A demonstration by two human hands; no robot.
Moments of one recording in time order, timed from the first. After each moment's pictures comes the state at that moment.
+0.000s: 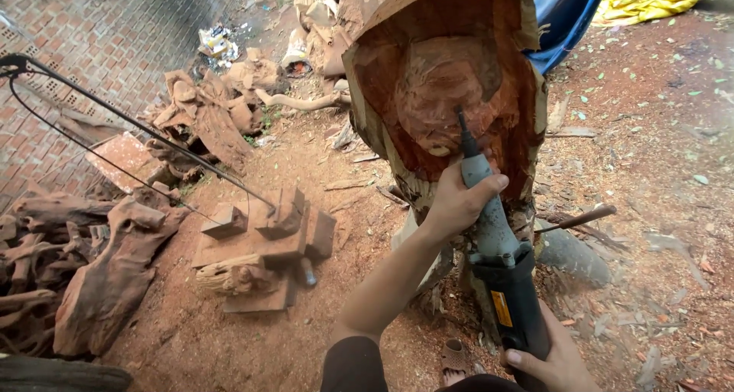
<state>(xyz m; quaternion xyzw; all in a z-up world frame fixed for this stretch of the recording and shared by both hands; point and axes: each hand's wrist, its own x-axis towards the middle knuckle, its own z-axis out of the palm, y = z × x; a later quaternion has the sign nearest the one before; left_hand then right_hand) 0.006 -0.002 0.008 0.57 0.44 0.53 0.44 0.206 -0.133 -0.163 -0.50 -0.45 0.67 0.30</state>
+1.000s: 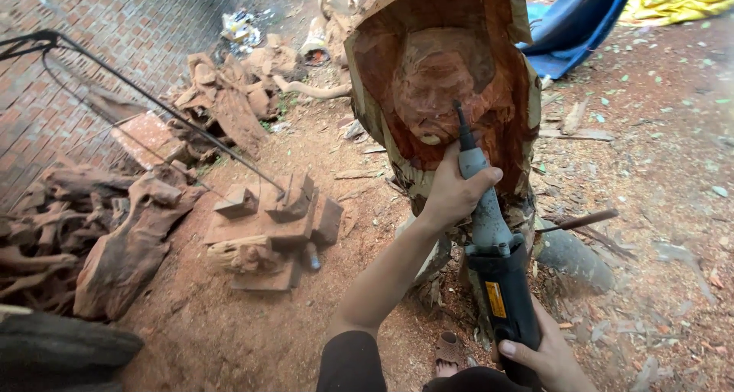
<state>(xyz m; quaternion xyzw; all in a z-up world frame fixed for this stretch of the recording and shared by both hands) 0.038 -0.013 0.021 0.50 0.56 0.51 0.42 0.236 -0.138 -0.153 -0.41 -0.38 0.76 0.32</state>
